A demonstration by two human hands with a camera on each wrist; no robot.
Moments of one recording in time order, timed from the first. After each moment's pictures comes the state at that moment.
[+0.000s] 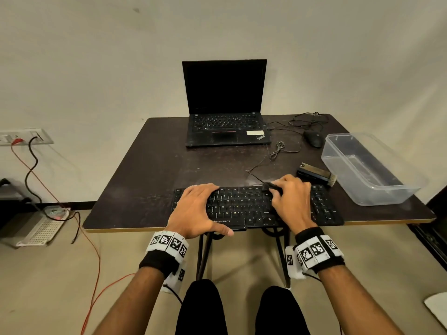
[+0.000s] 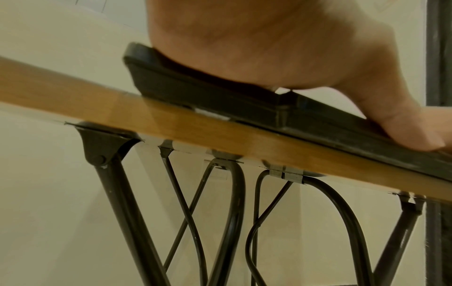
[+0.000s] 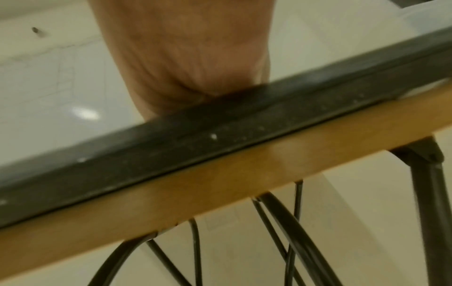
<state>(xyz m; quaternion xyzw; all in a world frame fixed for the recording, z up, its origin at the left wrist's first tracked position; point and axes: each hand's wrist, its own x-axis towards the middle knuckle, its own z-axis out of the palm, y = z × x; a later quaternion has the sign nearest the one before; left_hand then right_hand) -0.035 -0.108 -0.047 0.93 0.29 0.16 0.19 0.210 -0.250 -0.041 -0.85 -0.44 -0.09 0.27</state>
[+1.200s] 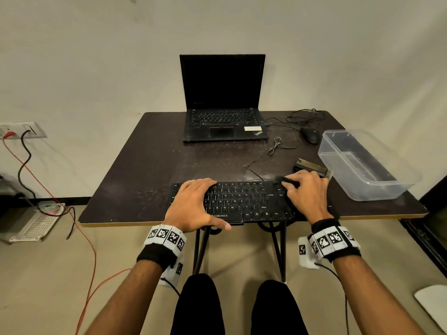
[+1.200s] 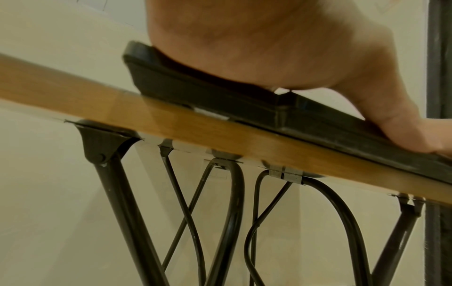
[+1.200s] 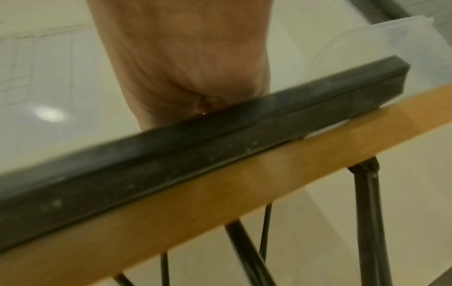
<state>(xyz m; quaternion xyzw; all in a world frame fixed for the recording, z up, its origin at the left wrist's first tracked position) -0.035 -0.112 -0.042 0.93 0.28 0.16 0.20 0.252 -0.272 -0.036 -0.87 -0.41 -0.08 0.26</state>
